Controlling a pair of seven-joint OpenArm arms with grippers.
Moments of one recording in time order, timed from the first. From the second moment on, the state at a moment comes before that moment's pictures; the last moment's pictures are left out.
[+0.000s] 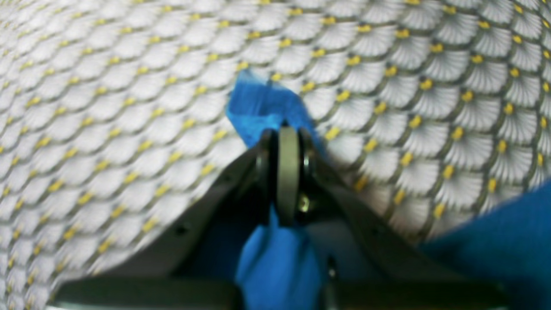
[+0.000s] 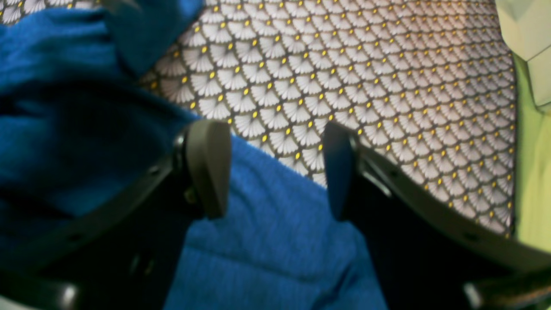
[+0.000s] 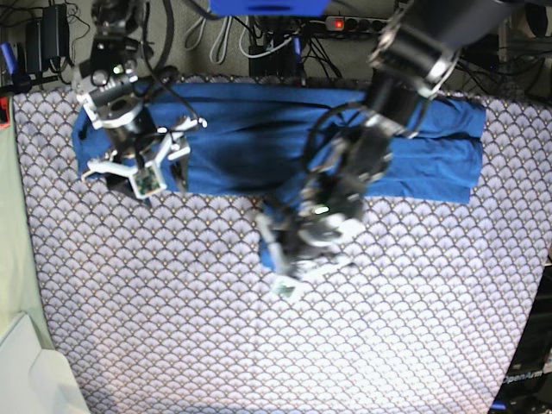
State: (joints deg) left arm -17.3 -3.4 25.1 77.7 -4.6 -2.2 40.7; right arm -19.5 -3.6 11.5 115.5 -14.3 32.9 -25.9
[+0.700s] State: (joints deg) left arm 11.2 -11.9 -8.1 107.6 -5.0 -3.0 47.9; right arm -19.5 -3.6 3.7 115.4 -14.4 32.9 -25.8
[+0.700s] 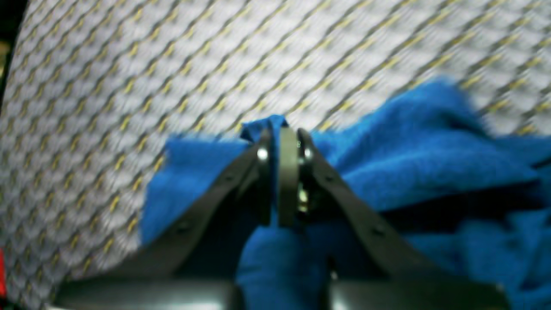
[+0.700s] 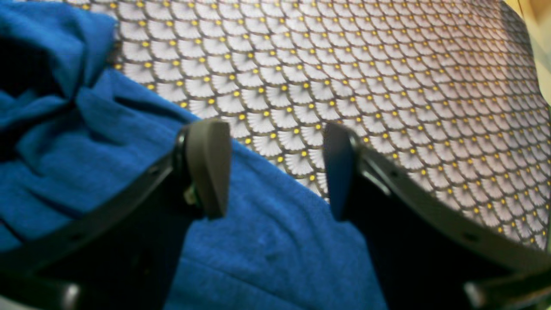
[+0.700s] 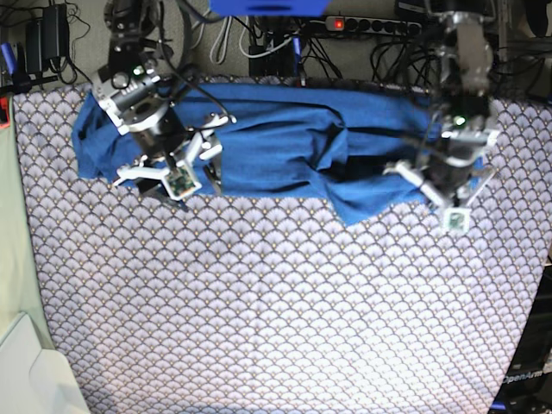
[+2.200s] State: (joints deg) left arm 18.4 -24.0 -13.6 110.9 -1.9 -16.8 47.9; right arm -19.3 -3.5 1.9 115.4 -14.4 32.9 -25.9
